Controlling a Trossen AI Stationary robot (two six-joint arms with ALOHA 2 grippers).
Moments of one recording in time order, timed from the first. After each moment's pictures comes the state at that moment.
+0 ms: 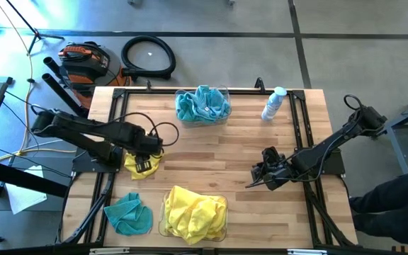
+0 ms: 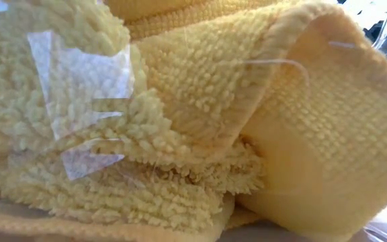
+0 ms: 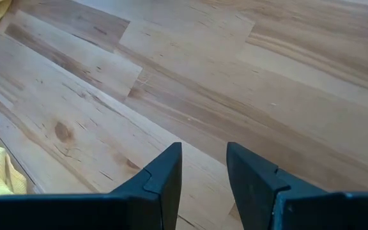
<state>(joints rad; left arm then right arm) -0.11 1.23 0.94 -1.24 -0.16 -0.43 0.53 1.22 0.61 -0.56 0.55 1.55</state>
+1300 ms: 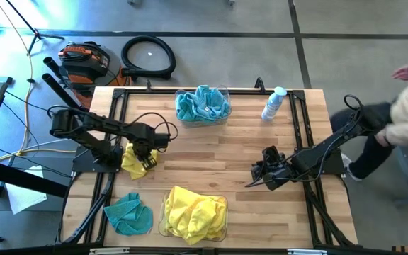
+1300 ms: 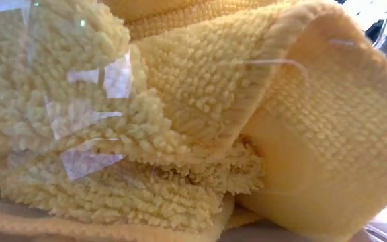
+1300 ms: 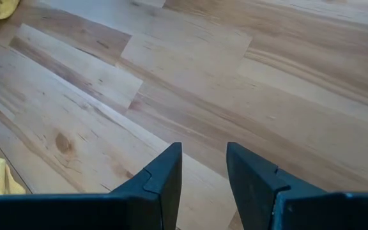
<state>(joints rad) 0.13 1.50 0.64 -0.95 0.01 -0.44 0.53 1.22 0.61 -0.56 0.60 1.54</state>
